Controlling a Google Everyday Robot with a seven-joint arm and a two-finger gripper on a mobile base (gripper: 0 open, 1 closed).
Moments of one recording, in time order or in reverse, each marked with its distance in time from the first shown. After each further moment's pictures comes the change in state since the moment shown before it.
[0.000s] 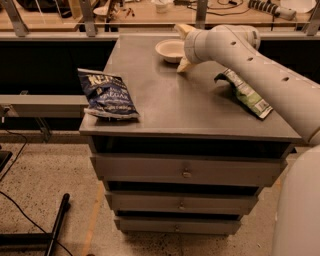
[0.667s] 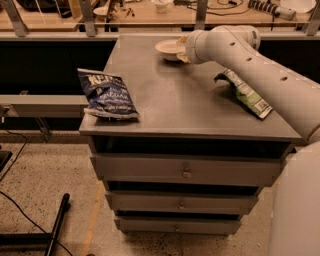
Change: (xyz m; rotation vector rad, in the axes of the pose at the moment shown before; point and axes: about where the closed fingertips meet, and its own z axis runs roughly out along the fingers) arm 0.009 0.004 0.003 -0.014 0.027 -0.002
